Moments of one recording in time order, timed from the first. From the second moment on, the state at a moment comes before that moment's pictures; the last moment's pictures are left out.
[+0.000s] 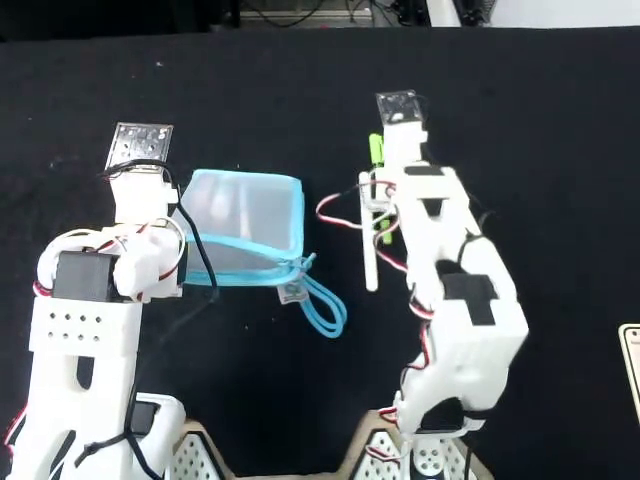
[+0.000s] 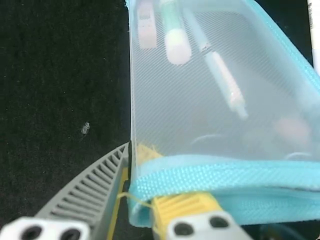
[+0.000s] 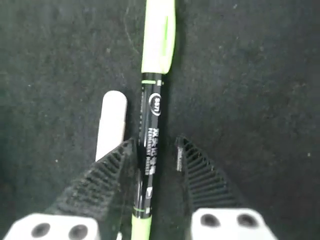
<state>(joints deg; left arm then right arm) -1.1 -46.2 32.3 82.9 -1.8 -1.1 23.0 13.7 39.3 6.5</state>
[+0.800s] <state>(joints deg) -1.1 -46.3 32.3 82.9 -1.8 8.1 29.6 -10.0 81.5 6.5</state>
